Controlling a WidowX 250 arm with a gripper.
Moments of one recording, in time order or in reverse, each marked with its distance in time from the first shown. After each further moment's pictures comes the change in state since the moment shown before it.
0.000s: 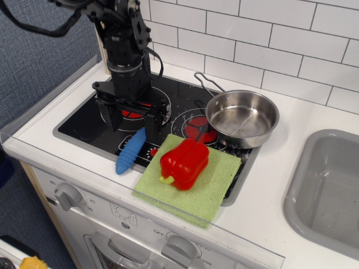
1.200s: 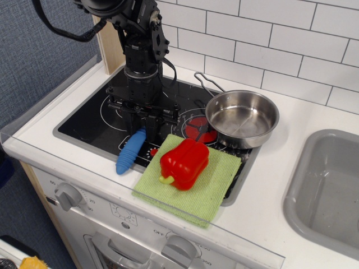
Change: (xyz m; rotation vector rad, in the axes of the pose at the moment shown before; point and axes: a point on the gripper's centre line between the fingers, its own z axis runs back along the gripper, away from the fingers) arm 0.012 -0.005 -0.021 0.056 0.055 0.026
